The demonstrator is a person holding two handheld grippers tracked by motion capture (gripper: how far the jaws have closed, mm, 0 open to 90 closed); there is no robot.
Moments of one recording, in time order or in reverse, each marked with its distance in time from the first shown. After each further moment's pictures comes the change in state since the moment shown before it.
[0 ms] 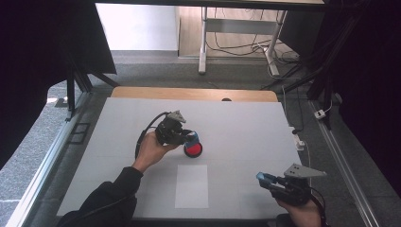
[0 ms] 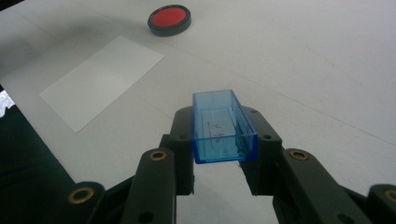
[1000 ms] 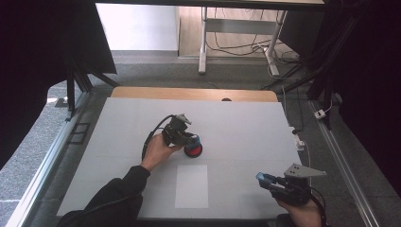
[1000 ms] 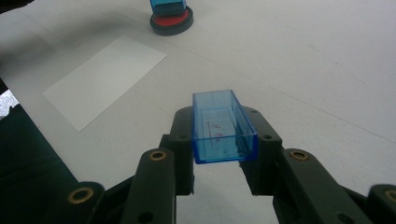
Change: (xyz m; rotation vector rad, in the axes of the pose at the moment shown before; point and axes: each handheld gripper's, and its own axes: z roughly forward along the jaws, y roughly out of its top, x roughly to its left) left arm 0.014 -0.006 0.038 0.092 0.009 -0.075; right arm -0.001 0.000 0.000 0.003 0.016 0.005
